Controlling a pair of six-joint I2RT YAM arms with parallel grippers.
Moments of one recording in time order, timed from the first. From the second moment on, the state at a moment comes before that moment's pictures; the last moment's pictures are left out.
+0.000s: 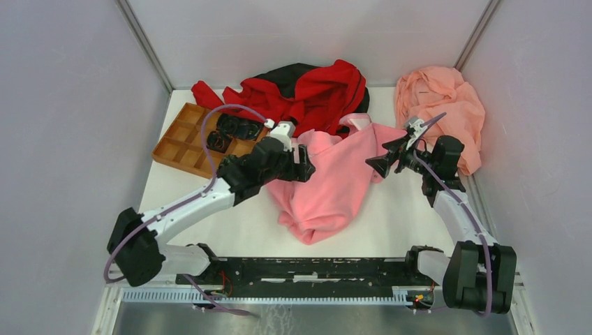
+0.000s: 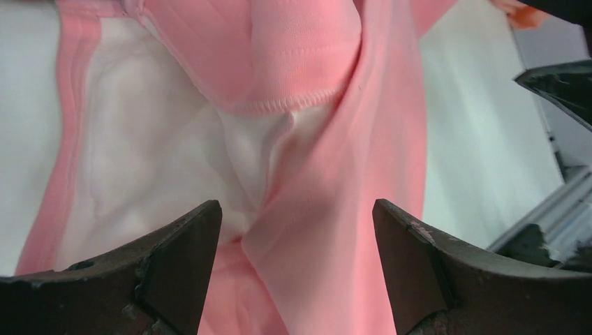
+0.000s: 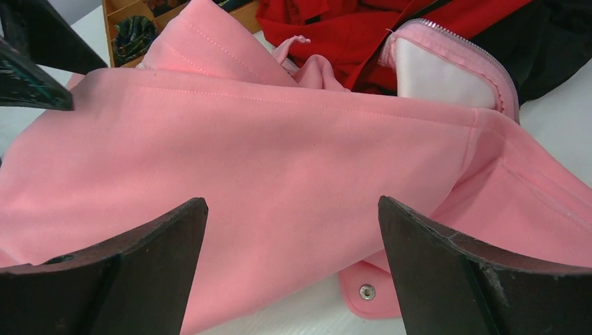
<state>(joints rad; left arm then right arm) -0.79 1.23 0.89 -0.16 -0.08 -0.53 -0.12 1.12 0.59 0.23 -0.96 -0.05</state>
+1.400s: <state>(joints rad) -0.85 1.33 0.71 -0.05 0.55 -0.36 -0.04 1.39 0.55 0.31 -0.62 0.47</state>
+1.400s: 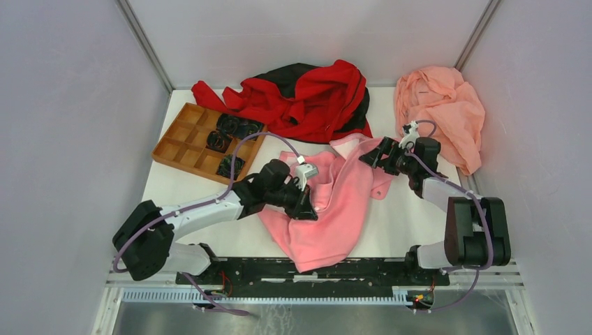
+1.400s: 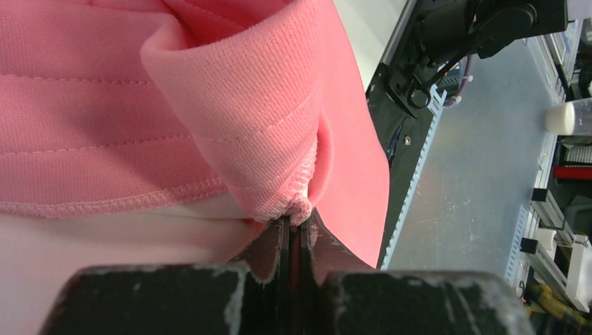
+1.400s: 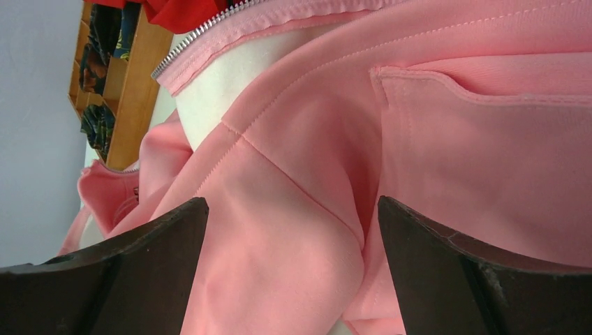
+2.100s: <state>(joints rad) -0.87 1.33 0.69 -0.04 0.55 -0.36 0.14 1.59 0.79 0.14 -0.54 0.43</state>
